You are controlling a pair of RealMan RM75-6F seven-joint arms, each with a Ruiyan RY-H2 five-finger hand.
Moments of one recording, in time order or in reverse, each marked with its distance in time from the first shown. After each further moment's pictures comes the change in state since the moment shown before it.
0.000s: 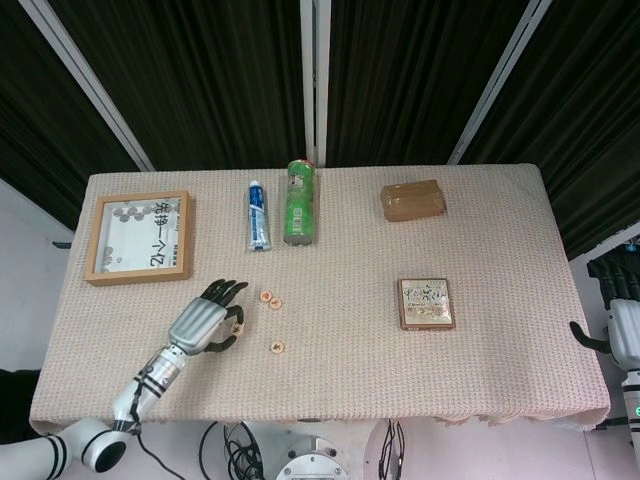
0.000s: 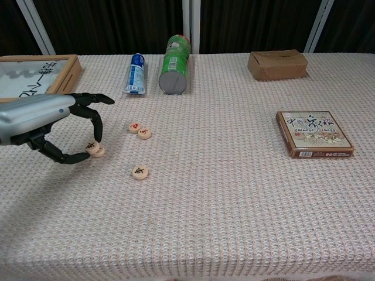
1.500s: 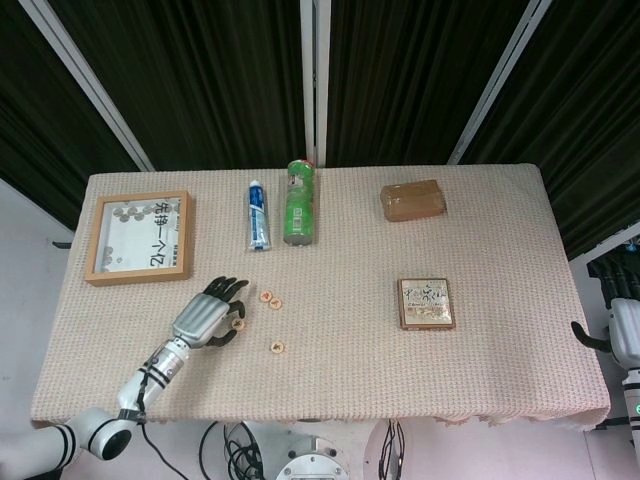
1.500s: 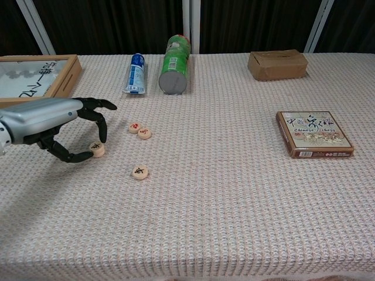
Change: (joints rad) left arm -0.047 -0.030 0.013 0.070 -0.043 -0.040 -0.014; right arm 0.008 0.003 0.000 0.002 0.027 -0.023 -0.005
